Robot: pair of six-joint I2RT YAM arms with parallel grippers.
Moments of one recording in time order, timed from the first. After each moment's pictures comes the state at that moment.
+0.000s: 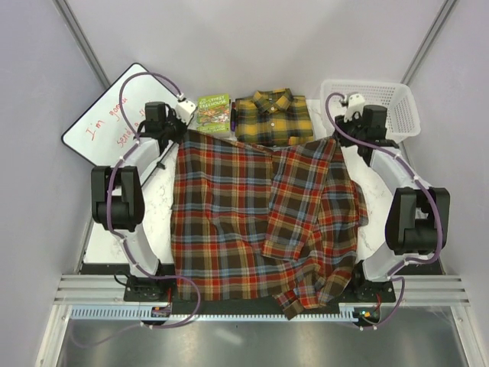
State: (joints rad) left arm -0.03 1.87 1.33 -0.04 0.33 0.57; right arm -0.02 1.63 1.14 -0.05 -0.26 -0.21
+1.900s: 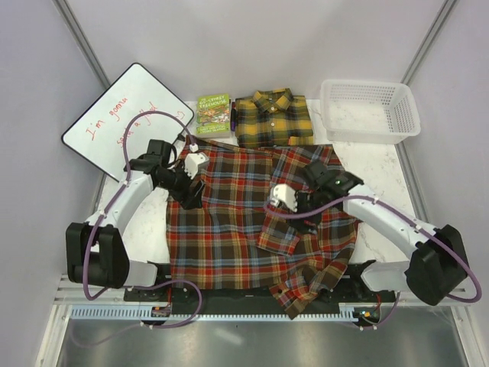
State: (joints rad) left arm -0.13 1.38 1.01 -0.79 0.53 0.65; right arm 0.55 1.31 0.98 -0.89 -0.39 -0.77
